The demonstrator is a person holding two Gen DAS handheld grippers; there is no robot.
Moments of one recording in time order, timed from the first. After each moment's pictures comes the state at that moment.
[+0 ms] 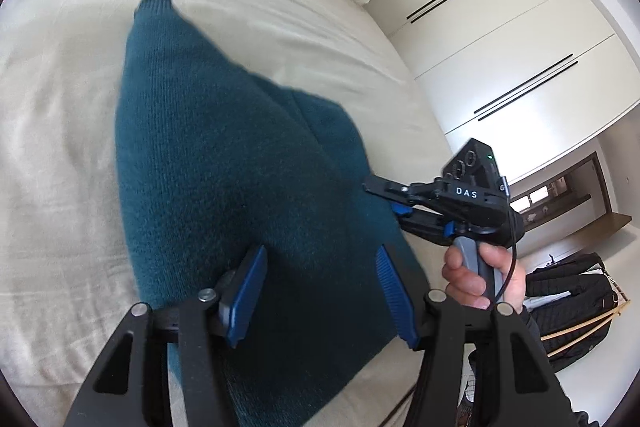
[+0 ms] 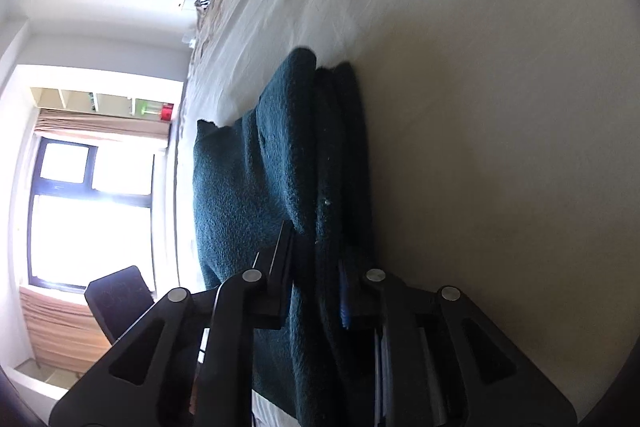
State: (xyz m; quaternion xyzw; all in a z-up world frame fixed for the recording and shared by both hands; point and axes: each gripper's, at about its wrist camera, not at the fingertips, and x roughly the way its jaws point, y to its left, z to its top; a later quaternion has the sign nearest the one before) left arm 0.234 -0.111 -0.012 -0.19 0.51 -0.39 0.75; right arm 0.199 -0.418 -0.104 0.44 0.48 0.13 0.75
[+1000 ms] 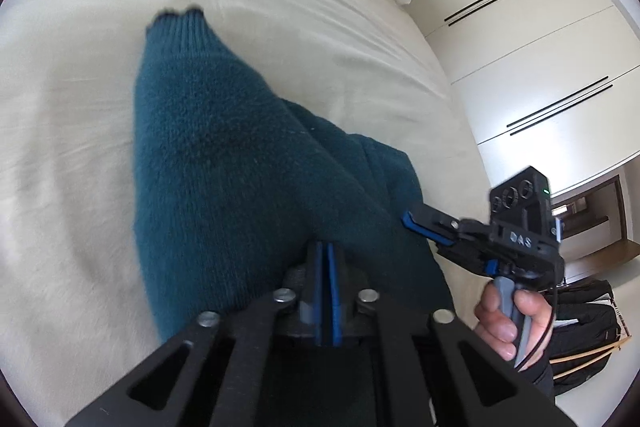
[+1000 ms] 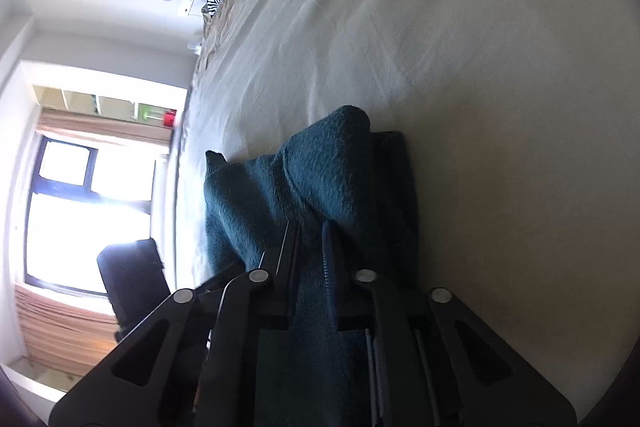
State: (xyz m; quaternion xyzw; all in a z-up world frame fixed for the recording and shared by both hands) left arm 0.307 -0.117 -0.036 -0.19 0.55 -0.34 0.74; right arm 0.224 -0.432 -0.084 0.42 0.47 0.13 0.76
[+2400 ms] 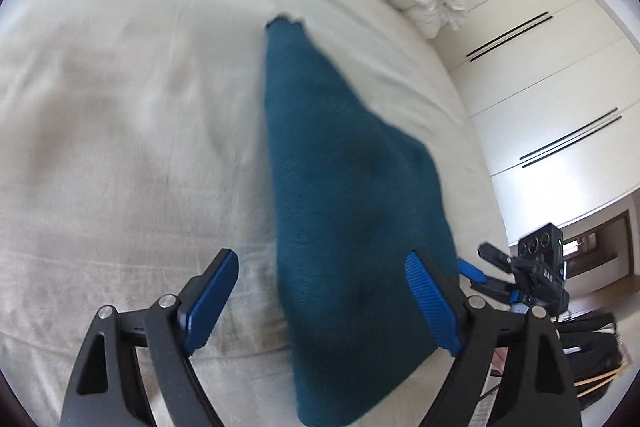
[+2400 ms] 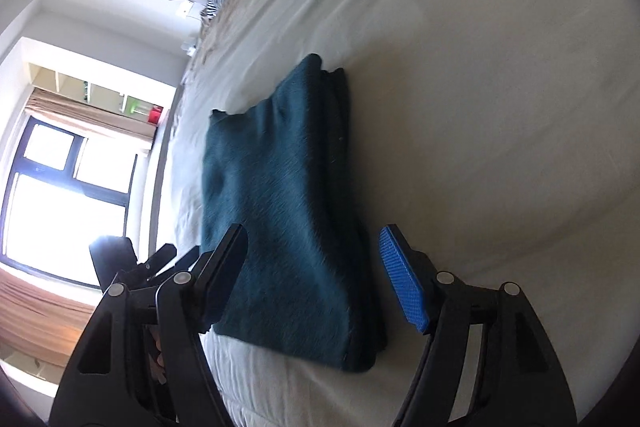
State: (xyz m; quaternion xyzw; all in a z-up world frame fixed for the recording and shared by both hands) left arm 0.260 -0.047 -0.046 -0.23 0.55 -0.28 0.75; right arm 0.092 -0.445 -0.043 0.39 0.46 0.10 0.79
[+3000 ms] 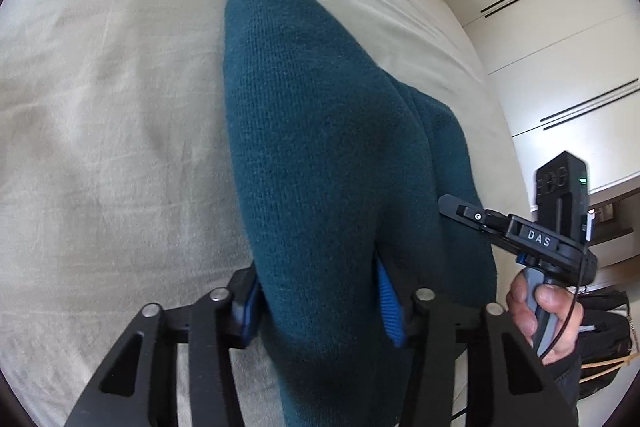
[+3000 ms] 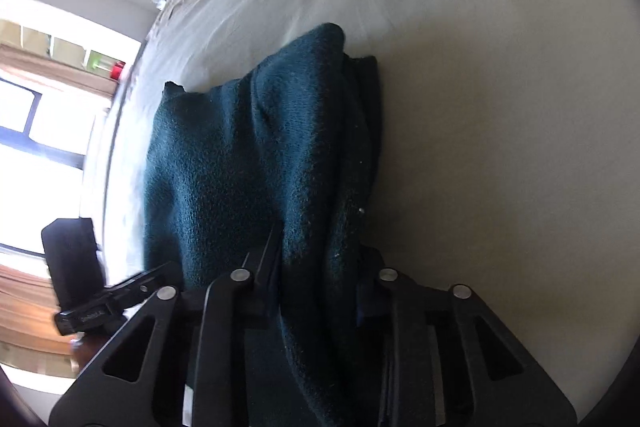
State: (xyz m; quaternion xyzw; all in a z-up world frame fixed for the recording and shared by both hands) left arm 0.278 -0.097 -0.052 -0.16 0.59 -0.28 0.74; right arm 0.188 -0.388 -0.073 0.29 0.54 0.07 0.79
